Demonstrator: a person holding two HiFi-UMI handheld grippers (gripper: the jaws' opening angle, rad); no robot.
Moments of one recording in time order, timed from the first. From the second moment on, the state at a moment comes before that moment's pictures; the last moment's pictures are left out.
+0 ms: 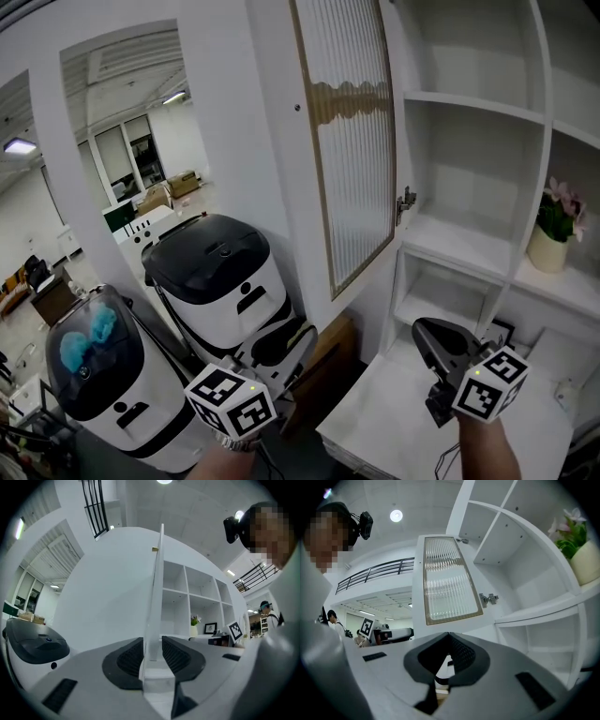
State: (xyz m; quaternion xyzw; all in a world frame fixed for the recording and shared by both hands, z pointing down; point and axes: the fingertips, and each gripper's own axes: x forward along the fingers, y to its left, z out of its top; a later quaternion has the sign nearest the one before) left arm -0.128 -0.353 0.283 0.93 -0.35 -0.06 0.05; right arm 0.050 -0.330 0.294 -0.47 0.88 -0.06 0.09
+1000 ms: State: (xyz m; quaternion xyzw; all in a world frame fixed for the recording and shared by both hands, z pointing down) left arm -0.107 -0.354 0.282 0.95 -0.29 -0.06 0.04; right arm 0.056 -0.309 0.287 -0.51 0.85 -0.05 0.08
